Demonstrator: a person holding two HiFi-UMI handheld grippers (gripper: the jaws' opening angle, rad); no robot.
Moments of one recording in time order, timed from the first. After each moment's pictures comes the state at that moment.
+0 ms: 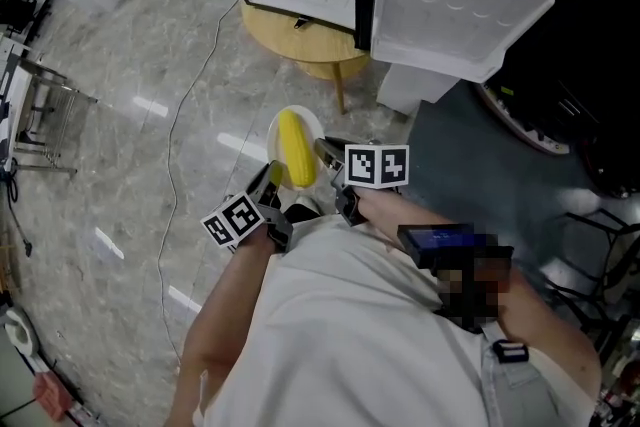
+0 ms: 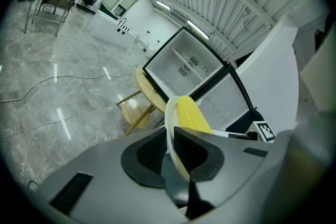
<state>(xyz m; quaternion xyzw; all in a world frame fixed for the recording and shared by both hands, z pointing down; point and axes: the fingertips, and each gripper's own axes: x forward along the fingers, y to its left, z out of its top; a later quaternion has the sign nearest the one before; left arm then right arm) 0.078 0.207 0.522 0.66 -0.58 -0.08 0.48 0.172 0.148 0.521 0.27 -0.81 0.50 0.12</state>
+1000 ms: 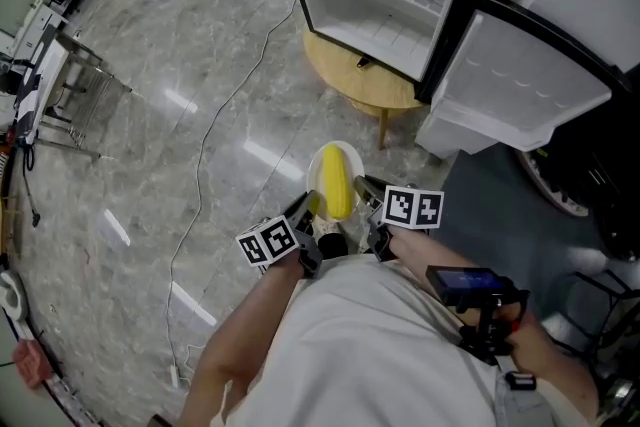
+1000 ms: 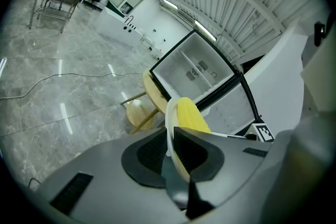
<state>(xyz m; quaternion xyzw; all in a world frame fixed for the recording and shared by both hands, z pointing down) 0.030 0.183 0.525 0.64 -0.58 -0.09 0.50 0.124 0.123 0.527 0.26 -0.80 0.52 0.15</state>
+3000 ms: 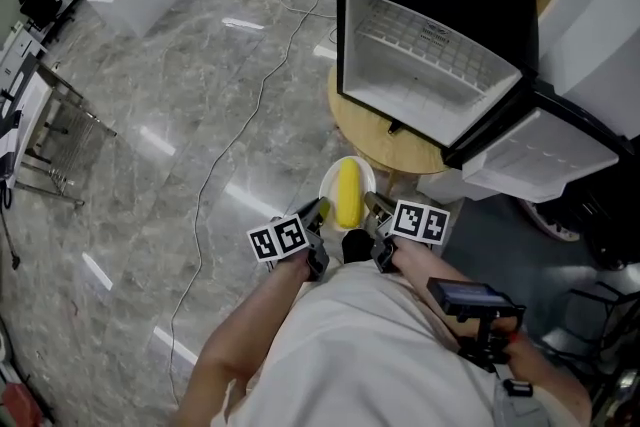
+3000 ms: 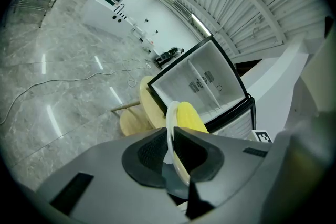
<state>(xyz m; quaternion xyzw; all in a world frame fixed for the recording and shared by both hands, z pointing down) -0.120 0.048 0.517 0.68 -0.51 -0.08 0.52 -0.012 0.012 0.519 0.36 -0.77 0.52 0.11</state>
